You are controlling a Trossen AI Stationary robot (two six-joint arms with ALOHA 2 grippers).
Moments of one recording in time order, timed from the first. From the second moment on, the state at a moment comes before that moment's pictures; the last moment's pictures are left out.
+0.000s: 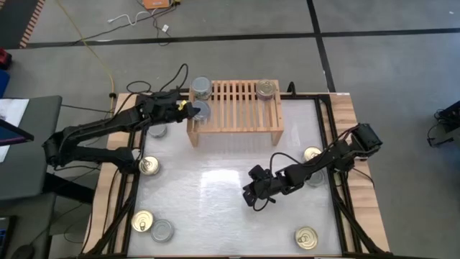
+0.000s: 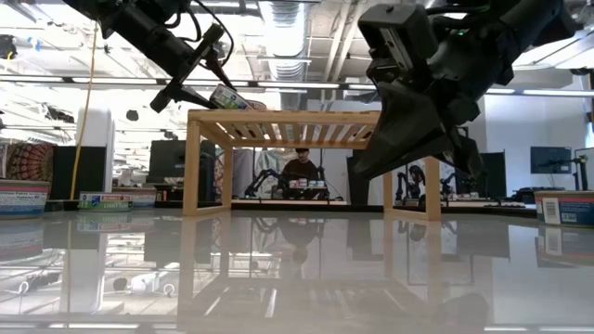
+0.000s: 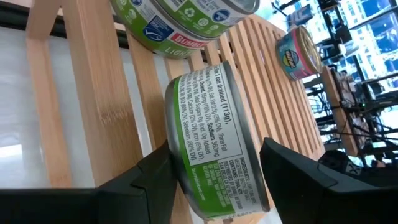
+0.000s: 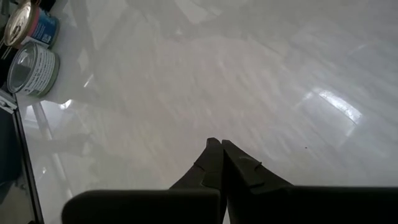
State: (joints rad) left arm 0.50 1.04 0.81 -0.21 -0.09 -0.98; right arm 0.39 1.71 0.90 -0.01 0.34 1.13
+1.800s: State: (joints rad) left arm 0.52 0.99 0.81 -0.21 -0.10 -0.87; right arm 0.40 1.71 0.90 0.01 0.34 1.20
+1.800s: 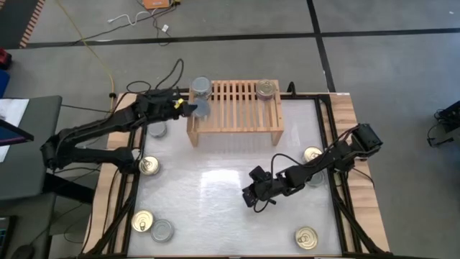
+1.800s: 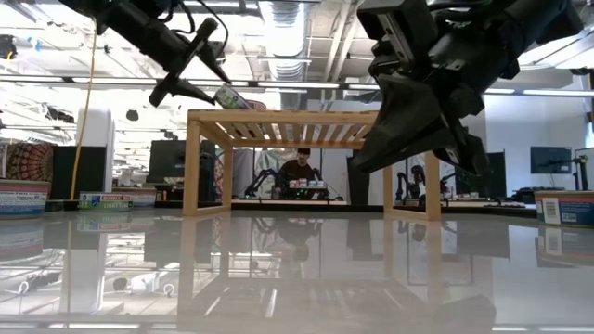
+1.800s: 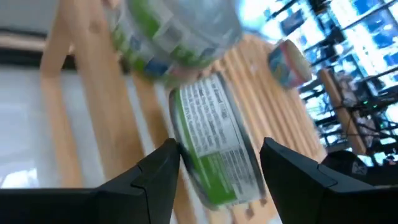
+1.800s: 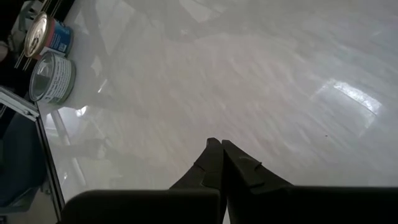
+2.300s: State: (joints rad) left arm 0.52 0.97 0.81 -0.36 -0.07 -0.98; right arm 0.40 1.71 0.90 0.02 0.34 1.21
